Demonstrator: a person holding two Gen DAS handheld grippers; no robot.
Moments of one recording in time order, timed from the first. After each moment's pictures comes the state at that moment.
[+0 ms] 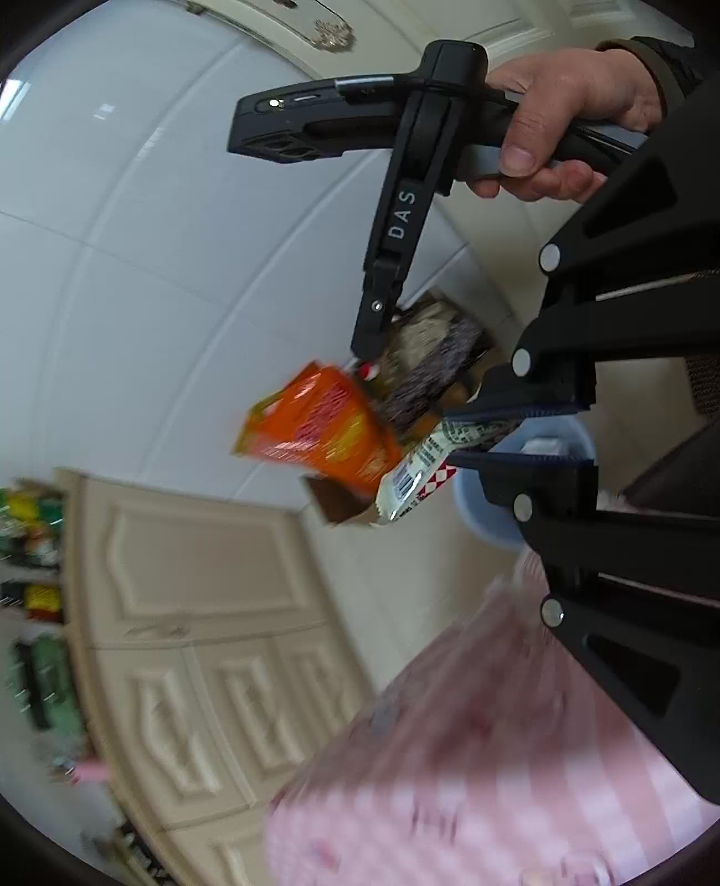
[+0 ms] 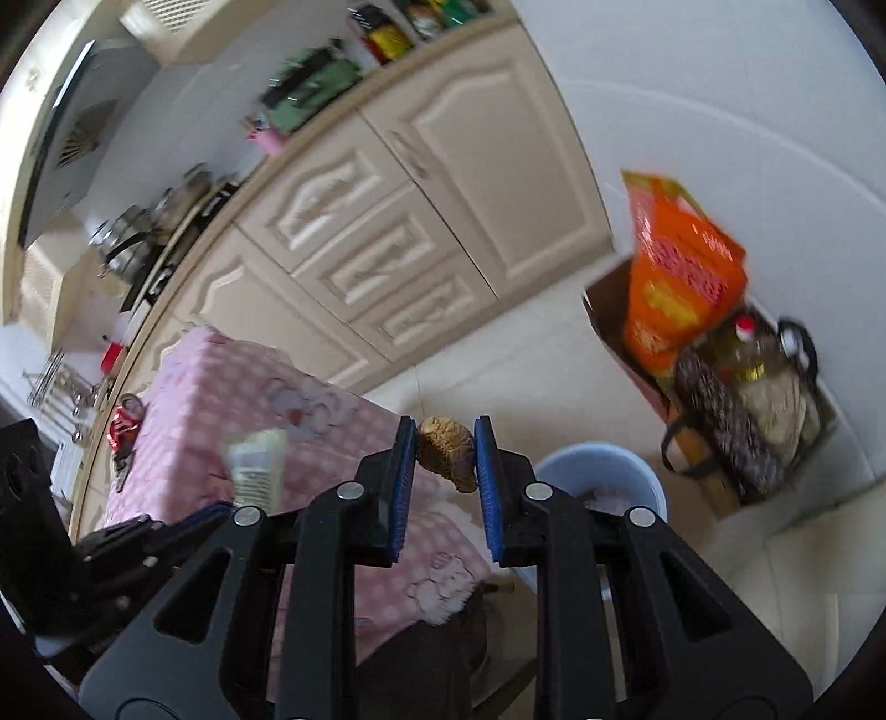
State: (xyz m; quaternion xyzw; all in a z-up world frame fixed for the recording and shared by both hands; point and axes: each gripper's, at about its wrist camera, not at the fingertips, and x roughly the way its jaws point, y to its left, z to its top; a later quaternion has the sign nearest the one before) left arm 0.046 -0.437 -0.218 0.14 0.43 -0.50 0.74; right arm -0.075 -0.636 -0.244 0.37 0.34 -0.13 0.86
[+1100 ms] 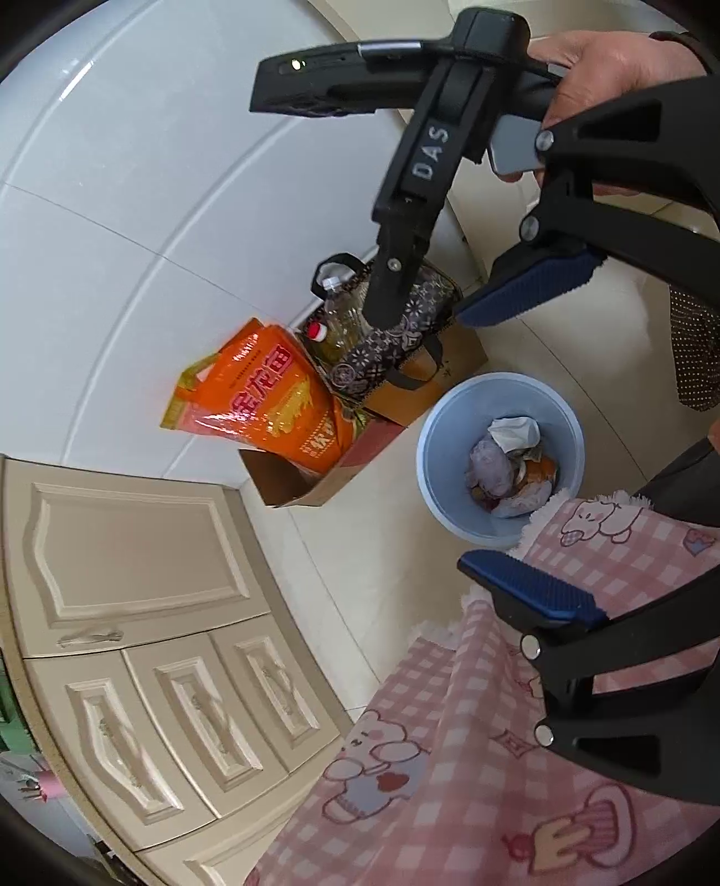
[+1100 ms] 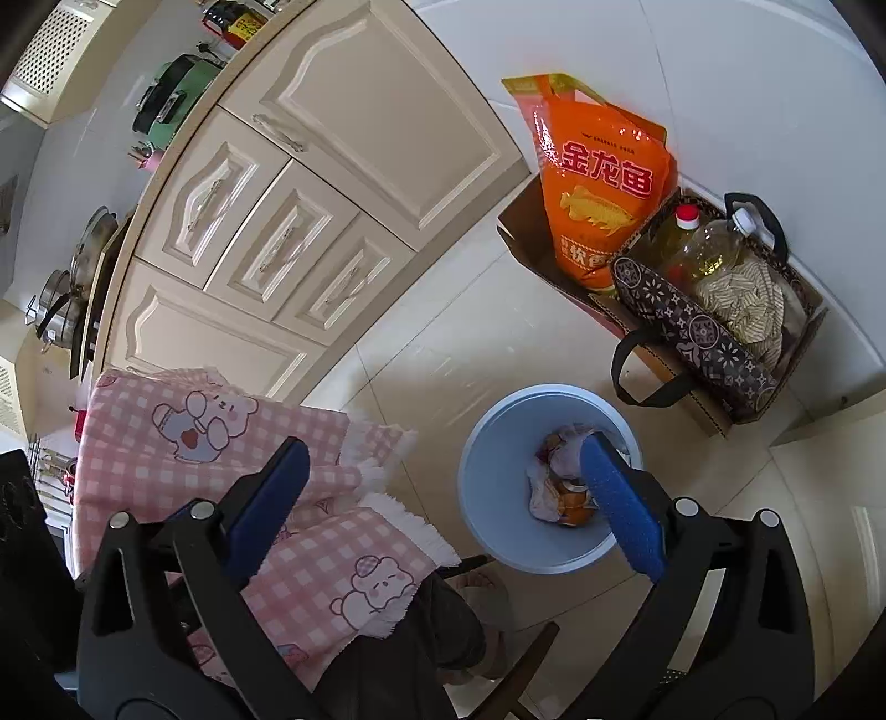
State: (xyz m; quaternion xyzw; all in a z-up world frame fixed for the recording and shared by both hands) left arm 0.053 -0.502 -0.277 0.19 0.47 -0.44 0.74; right arm -0.082 -0.675 -0.314 0.45 0.38 -0.19 0.79
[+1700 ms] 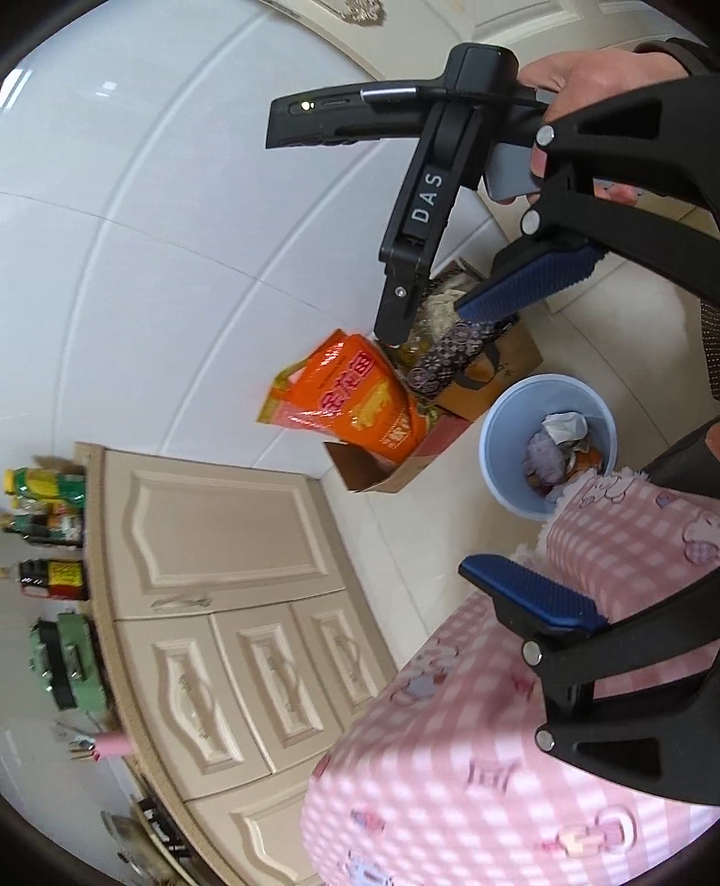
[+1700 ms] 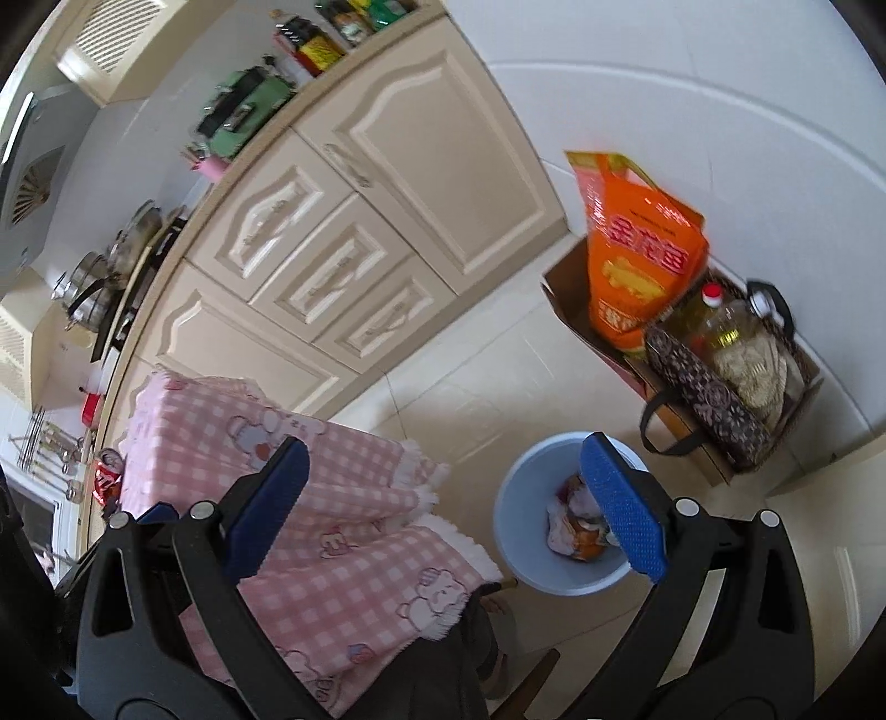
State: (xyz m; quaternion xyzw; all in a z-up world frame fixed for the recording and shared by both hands) left arm 0.046 -0.446 -0.184 0.14 0.39 -0.45 0.79; right arm -0.066 -0.643 -0.227 0.40 0.33 -0.17 0.84
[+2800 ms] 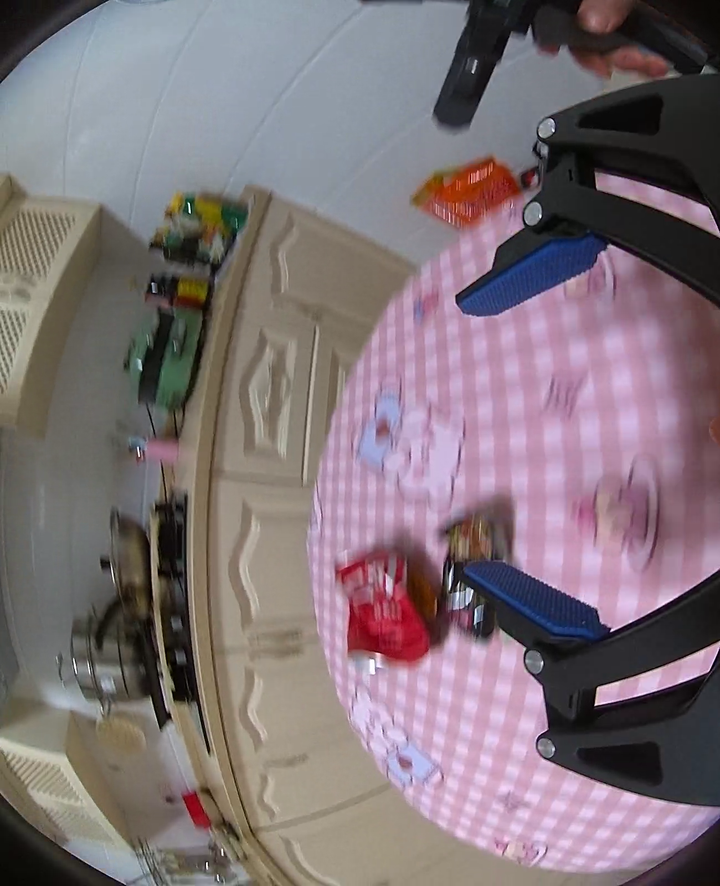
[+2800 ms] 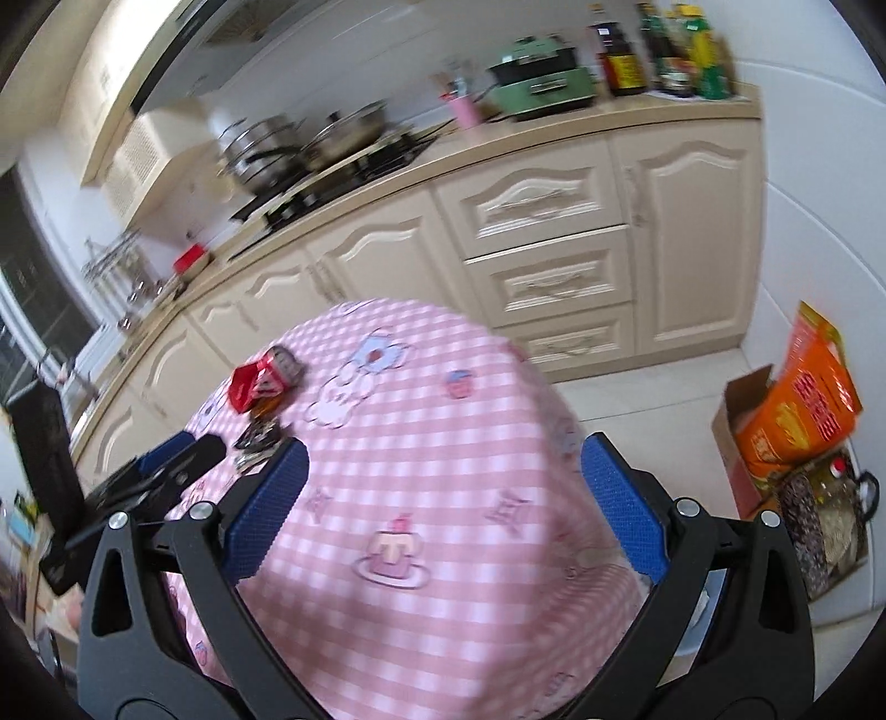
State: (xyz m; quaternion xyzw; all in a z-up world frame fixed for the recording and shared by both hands) left arm 0.180 -0.157 -0.113 0.02 0.33 -0.22 0.92; right arm 0.069 -0.416 -0.093 0.21 0.33 0.02 0.92
